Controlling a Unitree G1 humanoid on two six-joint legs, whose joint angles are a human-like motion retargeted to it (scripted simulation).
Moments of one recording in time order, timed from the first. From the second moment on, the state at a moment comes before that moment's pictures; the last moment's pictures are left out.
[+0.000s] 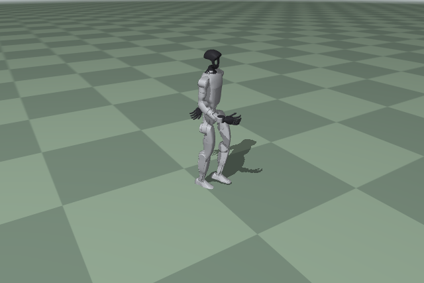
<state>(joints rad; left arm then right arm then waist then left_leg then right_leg) 0.37 0.03 0.53 1.70 0.95 0.06 -0.20 0.03 -0.11 -0.03 0.46 0.21 -0.44 0.39 -0.10 -0.07 -0.09 -0.42 -0.14 0.22 0.43 0.05 0.03 -0.02 -0.04 -0.14 0.06 -0.07 -0.02</state>
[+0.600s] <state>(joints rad) -0.22 0.25 0.36 1.20 0.62 -0.26 -0.36 0.16 -0.04 -0.03 0.47 0.13 -0.43 0.42 -0.18 0.04 -0.15 -0.09 -0.24 -0.23 0.12 -0.17 0.26 -0.41 -0.14 -0.13 0.33 0.08 0.07</state>
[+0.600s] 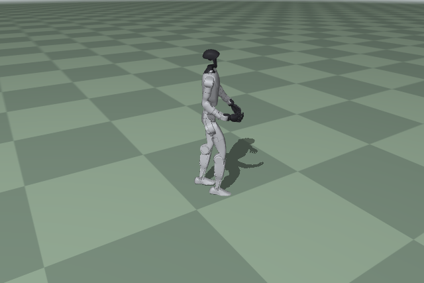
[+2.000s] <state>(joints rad) -0.32 0.25 0.36 1.20 0.67 -0.30 -0.23 0.22 -0.06 -0.04 0.47 0.14 -0.43 0.39 -0.18 0.02 -0.11 0.09 -0.31 -0.29 0.15 -0.17 0.26 -0.42 -0.05 0.09 -0.04 0.01 0.24</state>
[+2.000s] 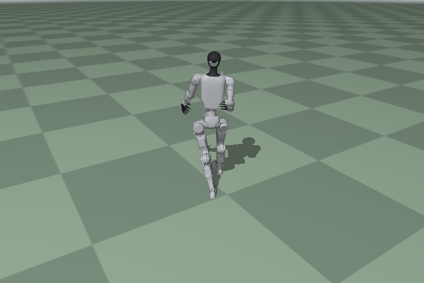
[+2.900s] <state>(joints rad) 0.15 0.05 0.60 1.64 0.49 -0.03 -0.18 0.23 -0.03 0.01 0.48 0.19 -0.43 0.42 -0.07 0.06 -0.16 -0.26 -0.15 0.11 0.10 -0.12 0.26 -0.06 0.06 -0.22 0.71 0.44 0.12</state>
